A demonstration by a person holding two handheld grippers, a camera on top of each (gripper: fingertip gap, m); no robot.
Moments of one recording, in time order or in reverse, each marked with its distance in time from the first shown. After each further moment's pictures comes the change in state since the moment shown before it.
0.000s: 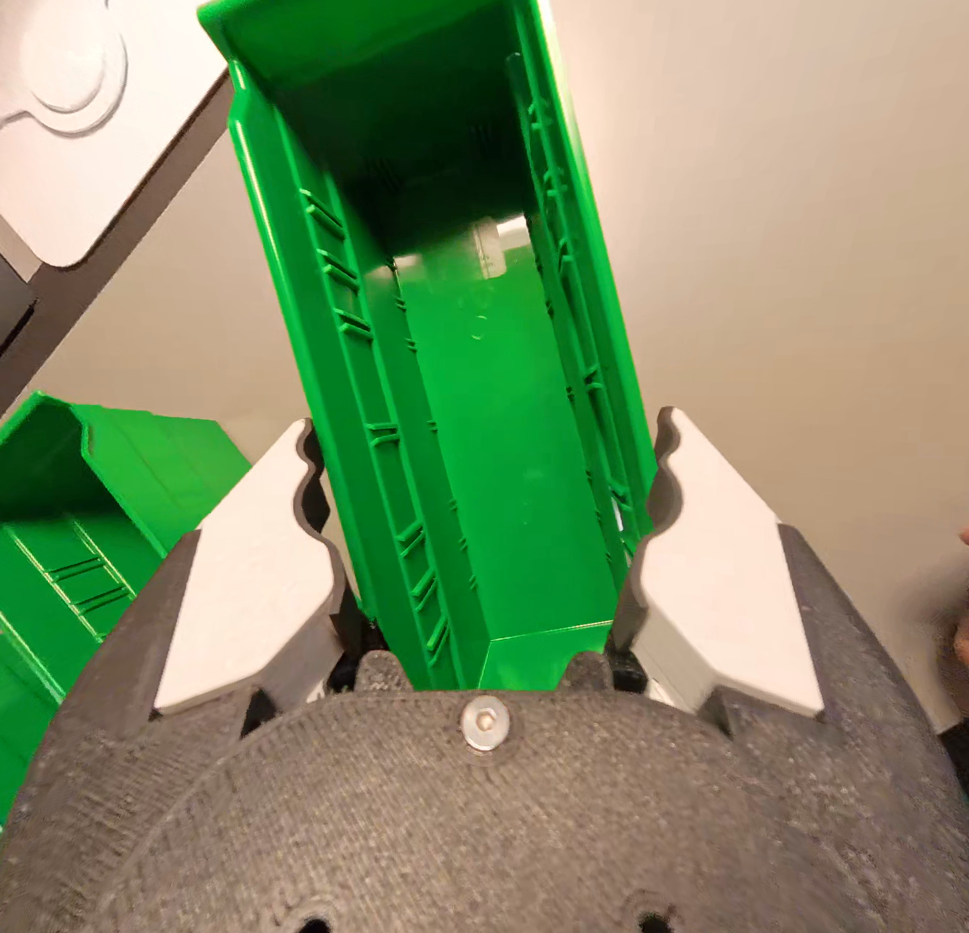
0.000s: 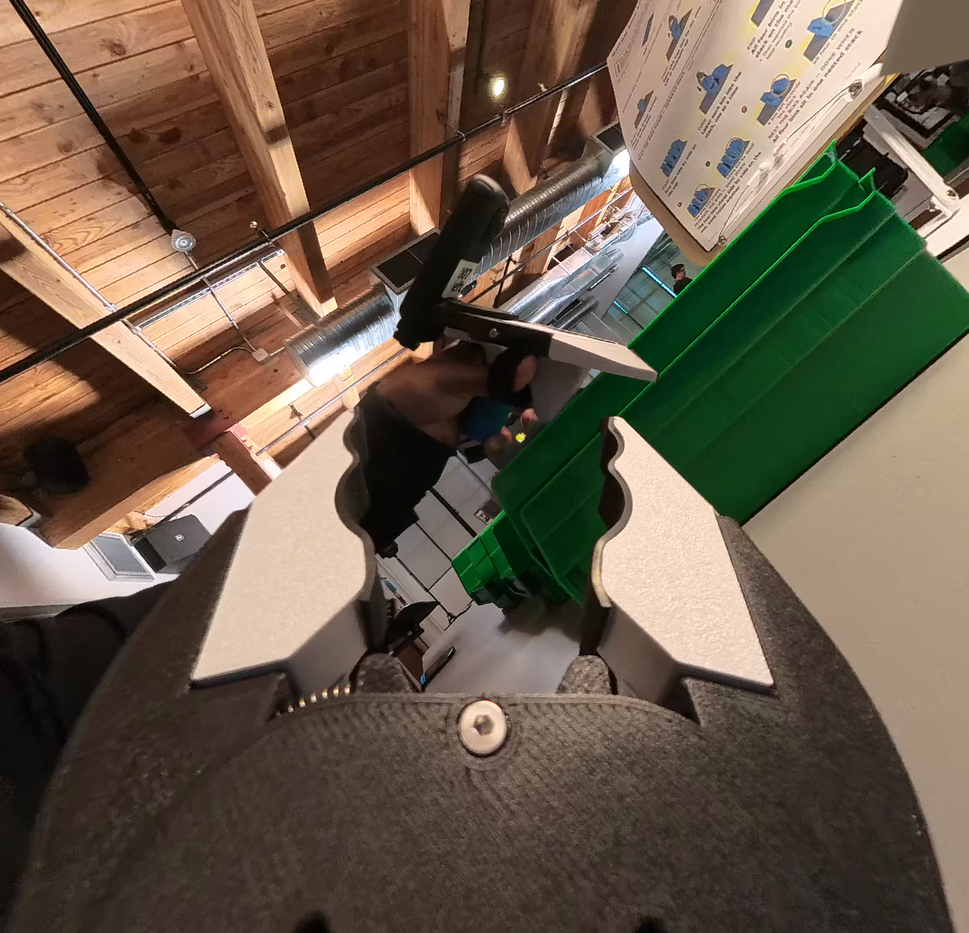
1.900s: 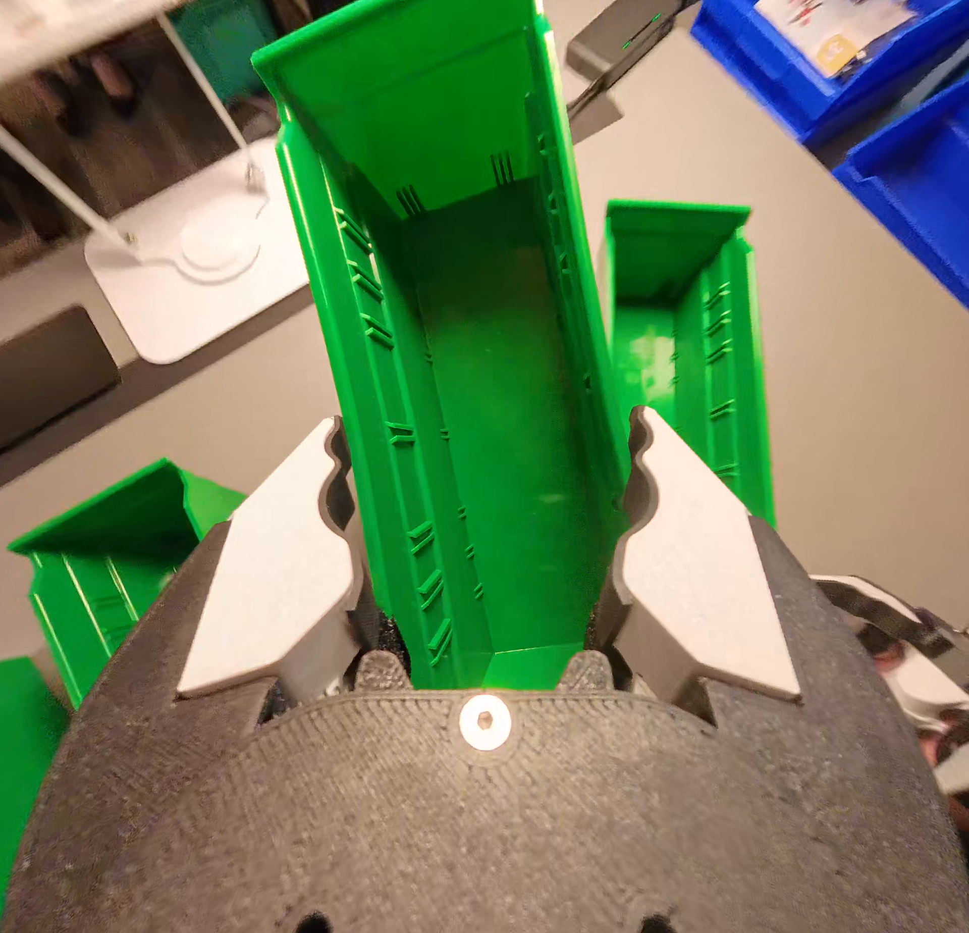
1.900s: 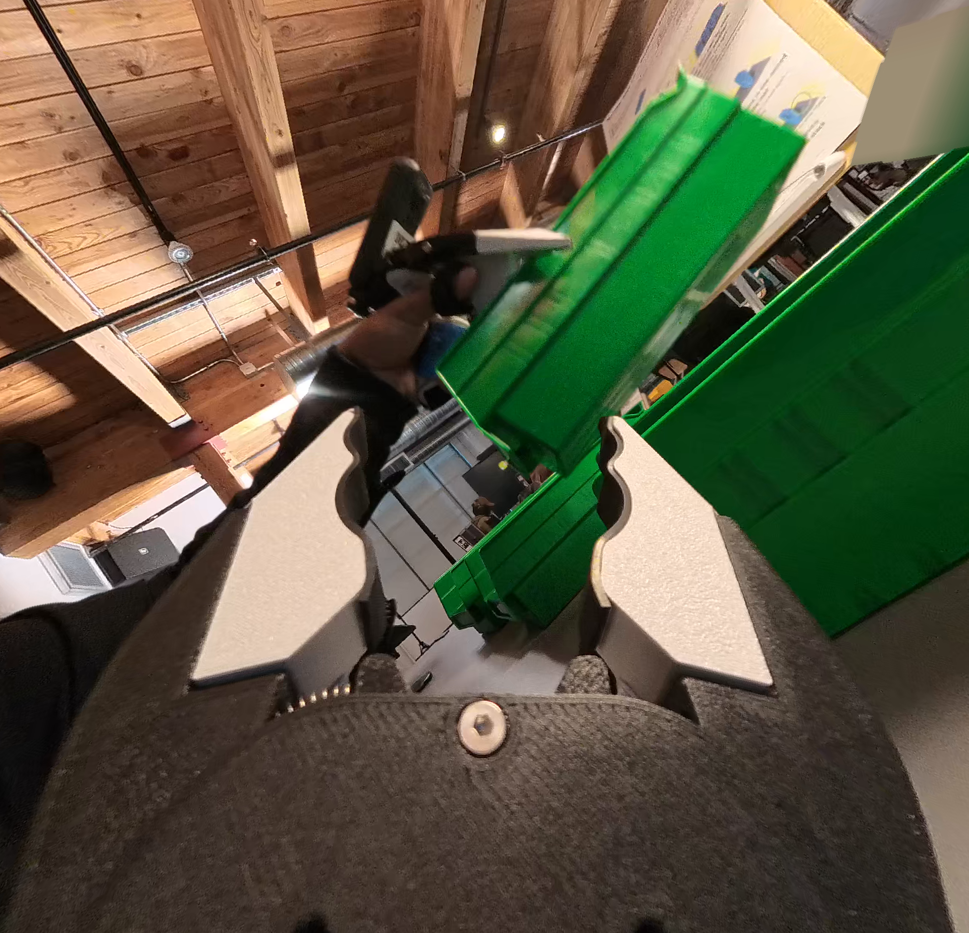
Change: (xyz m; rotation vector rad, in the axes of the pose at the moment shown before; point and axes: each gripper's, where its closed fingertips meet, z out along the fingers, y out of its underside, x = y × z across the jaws) left arm -0.020 -0.077 -0.073 0.271 0.041 -0.209; right arm -0.005 -0.015 -0.010 0.064 0.007 -0.067
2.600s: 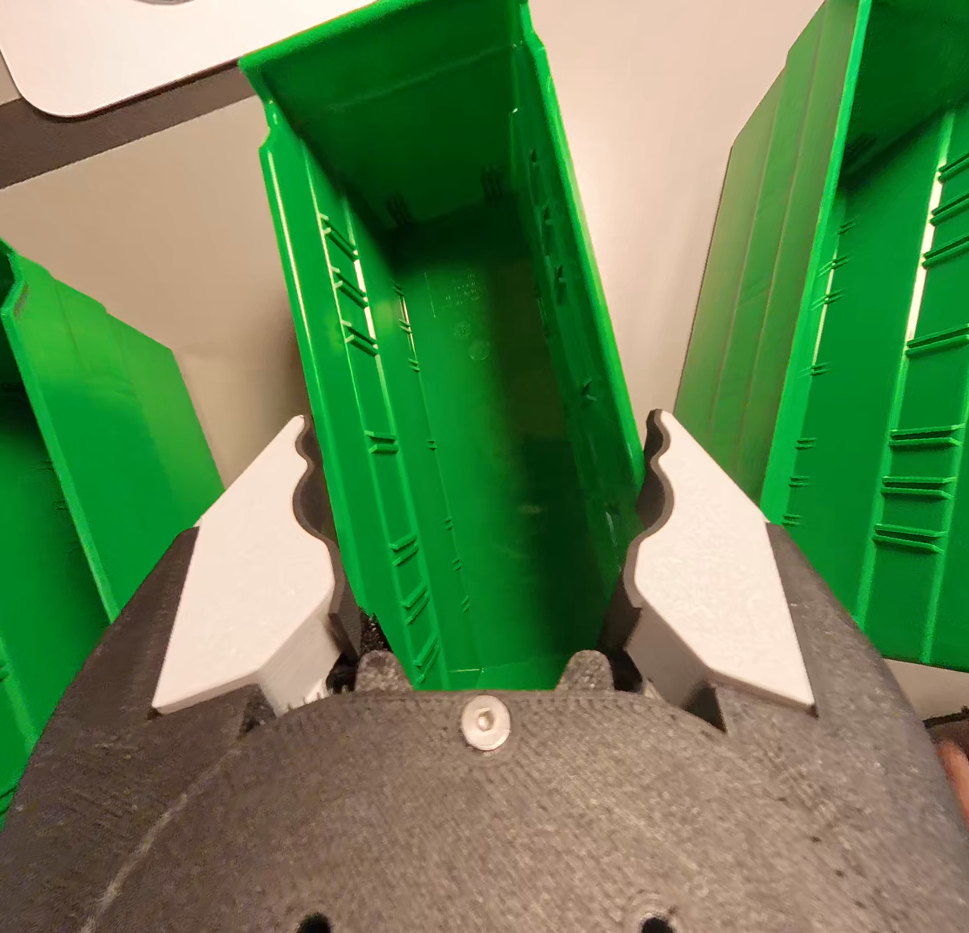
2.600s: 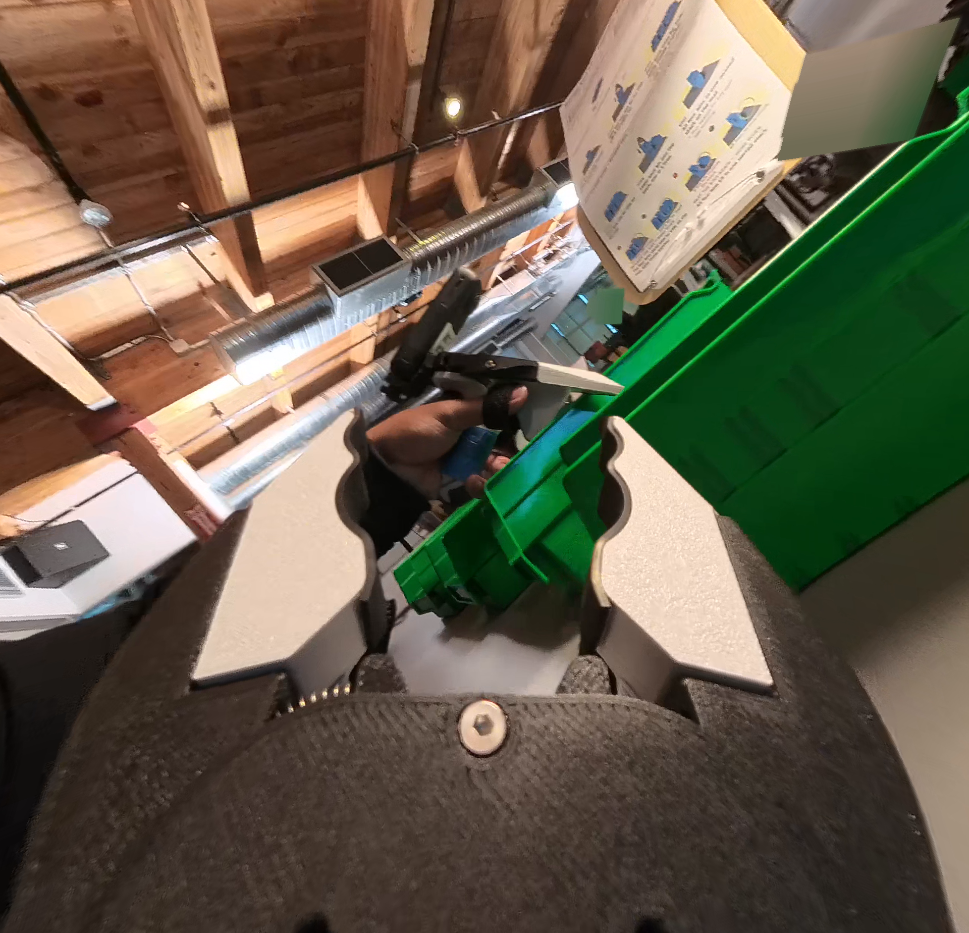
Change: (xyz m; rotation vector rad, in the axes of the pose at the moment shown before) left arm -0.024 0.103 0.064 -0.114 -0.069 -0.157; right arm 0.009 -0.001 -0.004 -0.041 0.098 -0.061
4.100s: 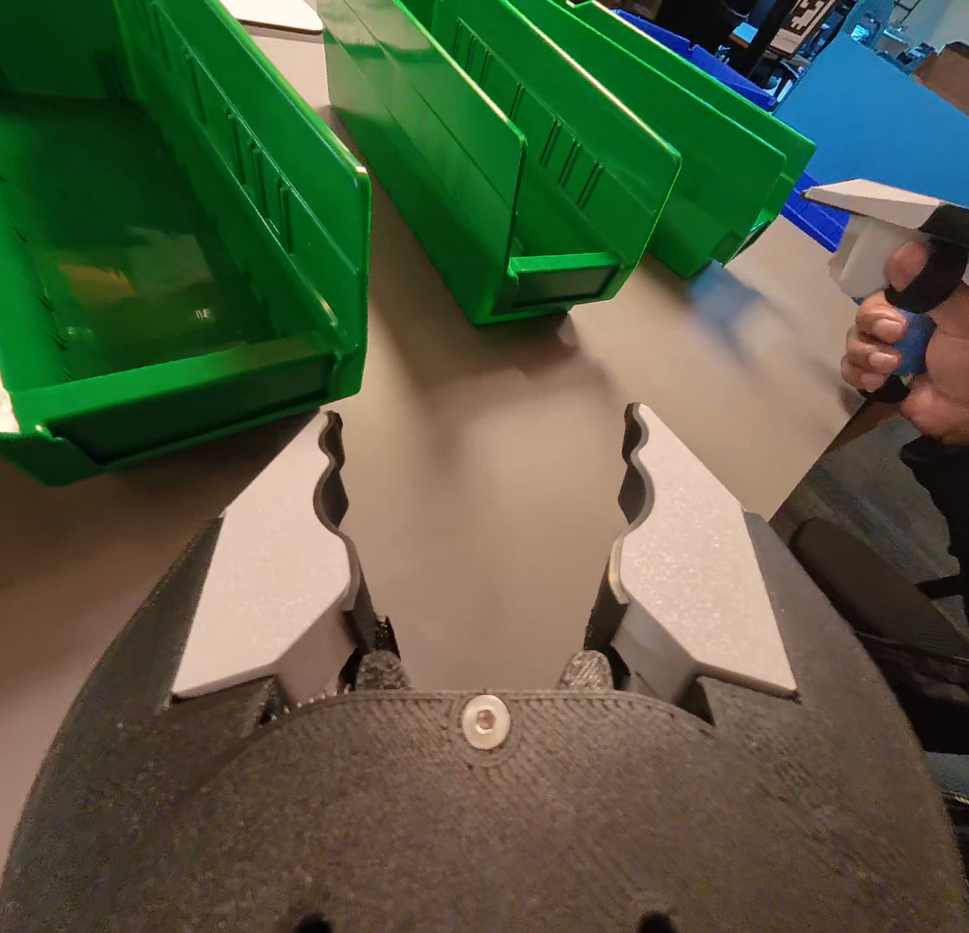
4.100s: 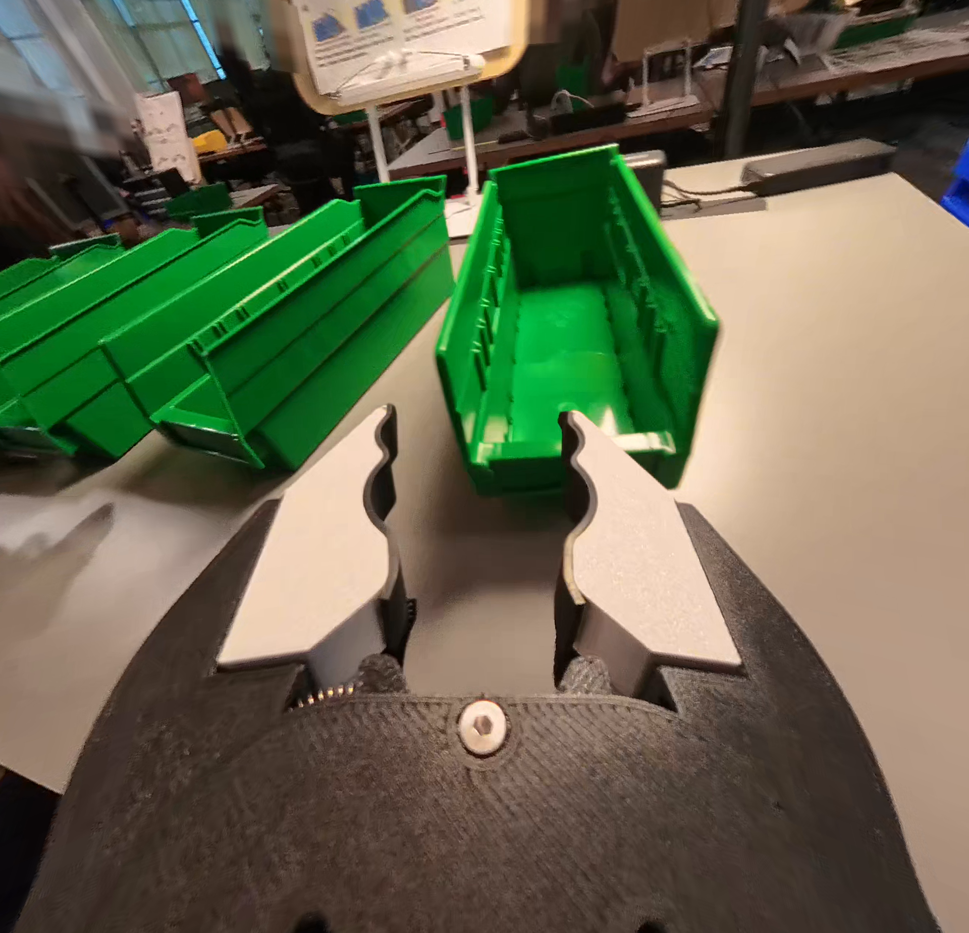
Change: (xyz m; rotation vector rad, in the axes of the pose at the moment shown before) left arm -0.021 0.209 -0.111 0.456 0.334 -0.049; right arm 0.057 -0.011 -0.052 -0.387 0.677 -0.661
